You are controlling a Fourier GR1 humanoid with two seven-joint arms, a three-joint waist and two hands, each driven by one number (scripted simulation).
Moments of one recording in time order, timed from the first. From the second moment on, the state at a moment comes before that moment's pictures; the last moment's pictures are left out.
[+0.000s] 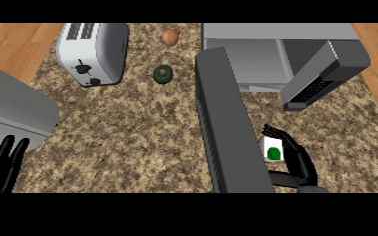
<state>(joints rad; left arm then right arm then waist) 0.44 0.02 0.17 -2.21 0.28 -0.32 -0.09 -0.16 -0.15 -0.02 -0.67 -0.03 0.26 -0.93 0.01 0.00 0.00</state>
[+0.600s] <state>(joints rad) 0.46 0.02 0.20 -2.20 0.31 -0.36 -0.10 -0.24 -0.17 -0.12 -0.68 -0.07 0.16 -0.99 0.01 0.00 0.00</state>
